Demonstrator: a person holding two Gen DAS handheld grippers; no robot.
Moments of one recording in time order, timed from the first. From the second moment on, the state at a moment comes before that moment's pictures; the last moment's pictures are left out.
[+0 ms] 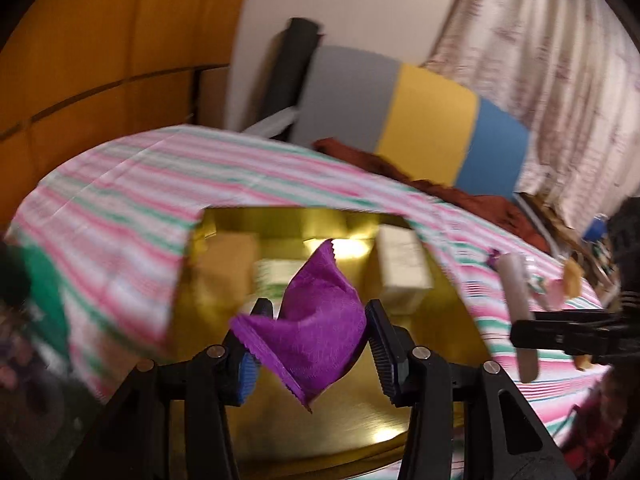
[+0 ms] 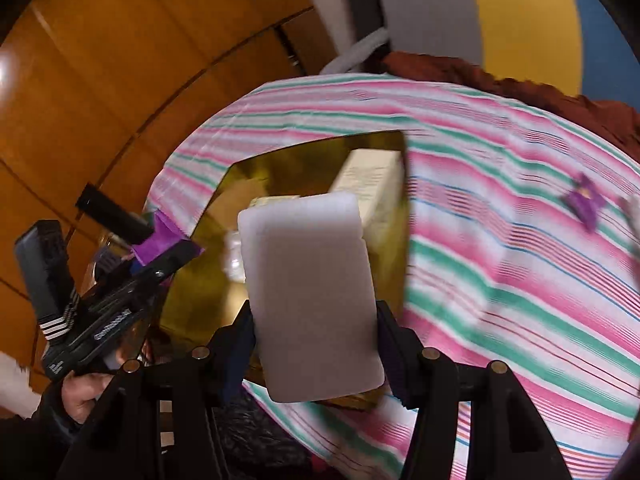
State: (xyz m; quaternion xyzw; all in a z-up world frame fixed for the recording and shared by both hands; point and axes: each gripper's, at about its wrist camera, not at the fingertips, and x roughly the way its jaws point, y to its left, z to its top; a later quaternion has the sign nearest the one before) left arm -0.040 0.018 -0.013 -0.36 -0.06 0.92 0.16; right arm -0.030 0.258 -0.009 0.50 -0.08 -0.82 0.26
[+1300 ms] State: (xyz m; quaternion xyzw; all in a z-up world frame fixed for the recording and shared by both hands) left arm -0.018 0.041 0.011 -0.34 -0.03 0.93 0.13; right arm 0.006 0.273 -0.010 0.39 -0.01 -0.91 0.09
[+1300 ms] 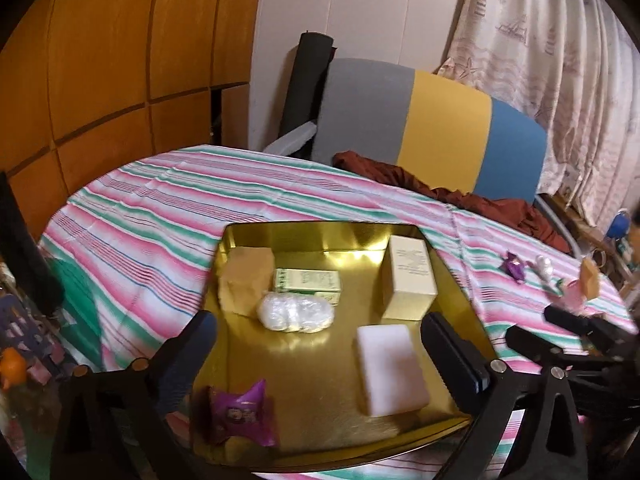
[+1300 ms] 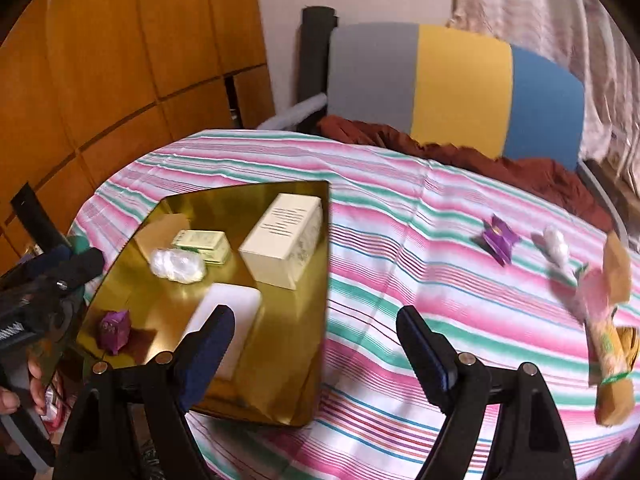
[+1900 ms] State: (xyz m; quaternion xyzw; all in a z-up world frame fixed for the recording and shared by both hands) left arm -0.010 0.130 0.026 -0.32 0.04 0.91 0.24; right arm 0.015 0.490 -0.004 0.40 -0.18 -0.90 -0.06
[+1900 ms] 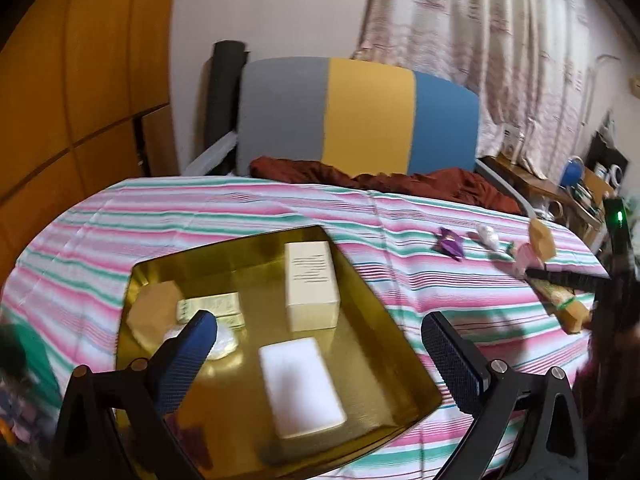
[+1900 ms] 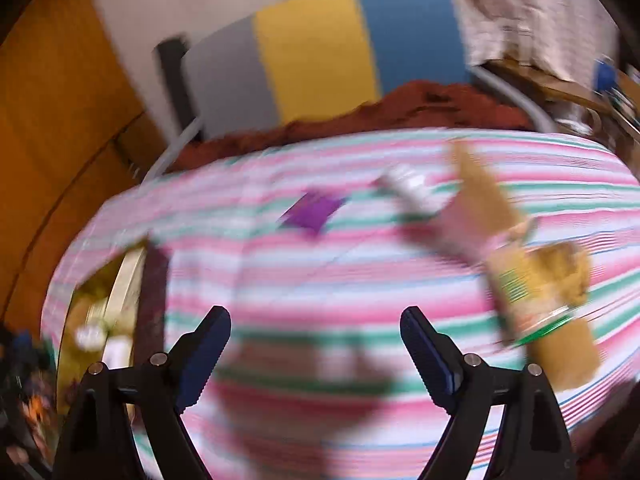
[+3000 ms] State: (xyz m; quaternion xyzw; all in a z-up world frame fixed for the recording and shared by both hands) left arm 0.008 0.239 0.007 -0.36 0.13 0.86 0.34; right arm -0.033 0.665 -0.045 0.36 -0.44 -0.82 -0.02
